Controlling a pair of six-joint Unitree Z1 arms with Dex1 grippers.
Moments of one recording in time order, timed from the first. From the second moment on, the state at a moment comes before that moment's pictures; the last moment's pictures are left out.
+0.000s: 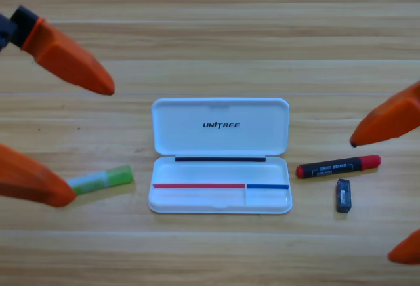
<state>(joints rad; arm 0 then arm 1) -0.84 1.30 -1.36 0.94 -0.46 0.65 0.95 1.32 -1.21 0.74 0.47 -0.46</state>
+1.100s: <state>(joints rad) -0.84 1.32 -1.36 0.94 -0.45 0.65 0.85 1.32 -1.17 0.74 0.09 -0.07</state>
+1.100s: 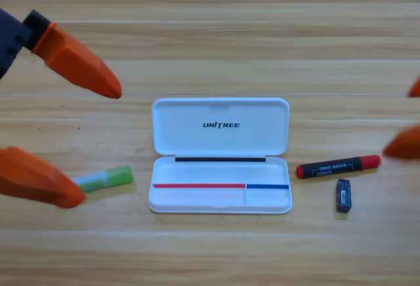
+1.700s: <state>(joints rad) -0.80 1.56 -1.86 1.39 -0.05 0.72 0.79 1.58 -1.10 0.75 -0.11 0.39</state>
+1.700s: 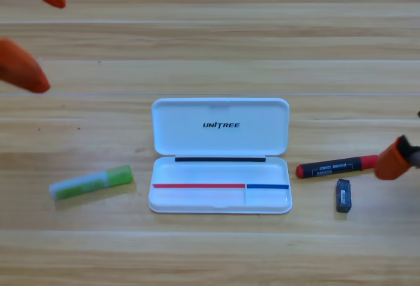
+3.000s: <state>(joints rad) -0.54 1.87 -1.52 1.18 0.01 0.71 0.77 2.01 -1.25 0.68 -0.05 0.80</state>
